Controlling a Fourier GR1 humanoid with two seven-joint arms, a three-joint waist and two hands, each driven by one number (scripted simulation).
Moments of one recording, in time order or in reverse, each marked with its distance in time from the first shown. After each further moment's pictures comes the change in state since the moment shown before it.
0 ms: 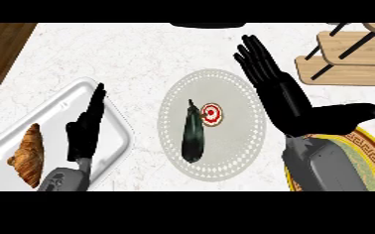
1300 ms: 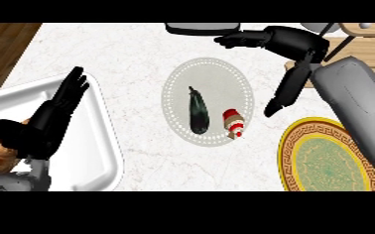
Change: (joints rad) left arm 0.038 0.163 0.061 -0.360 0.095 -0.187 0.224; right arm -0.494 -0.274 0.051 0.547 0.231 0.753 -0.215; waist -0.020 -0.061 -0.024
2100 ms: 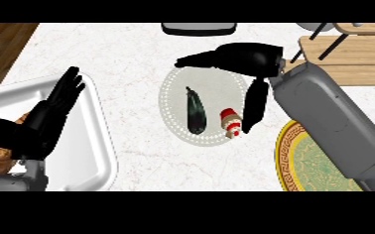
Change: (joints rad) left arm 0.008 -0.021 0.045 -0.013 -0.023 -0.032 0.028; right arm -0.050 0.107 0.120 -0.171 0.300 0.022 0.188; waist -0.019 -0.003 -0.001
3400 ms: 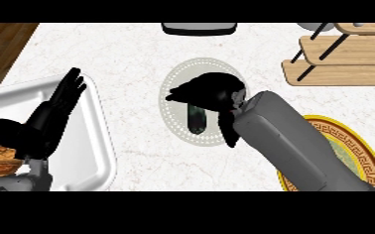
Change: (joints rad) left arm 0.001 -0.073 0.062 0.020 -0.063 -0.065 -0.006; right arm 0.087 0.170 0.105 -0.034 0.475 0.085 0.080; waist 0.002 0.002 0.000
